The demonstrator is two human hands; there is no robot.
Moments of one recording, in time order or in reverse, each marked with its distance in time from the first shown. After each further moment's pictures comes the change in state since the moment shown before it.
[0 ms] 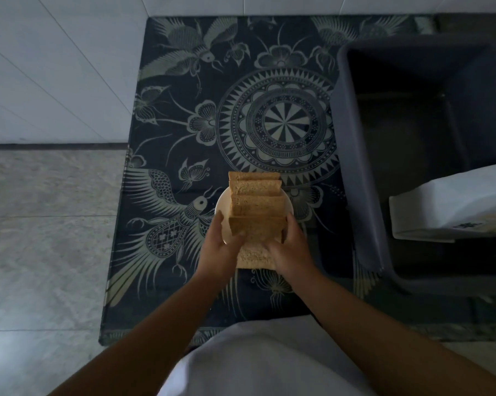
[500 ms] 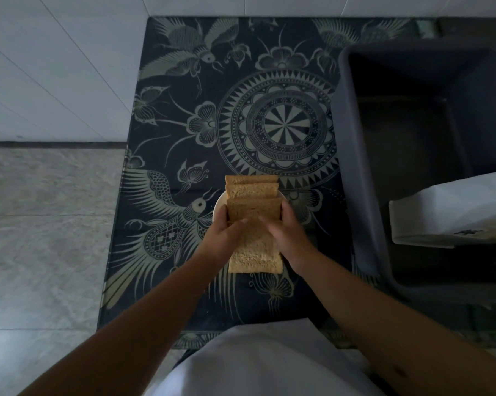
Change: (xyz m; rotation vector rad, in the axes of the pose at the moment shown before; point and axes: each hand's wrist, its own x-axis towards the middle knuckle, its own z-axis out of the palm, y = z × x) left_hand 0.032 0.014 -0.001 -0.155 -0.192 -0.087; right_hand 0.036 -0.016 -0.007 0.229 -0.176 0.063
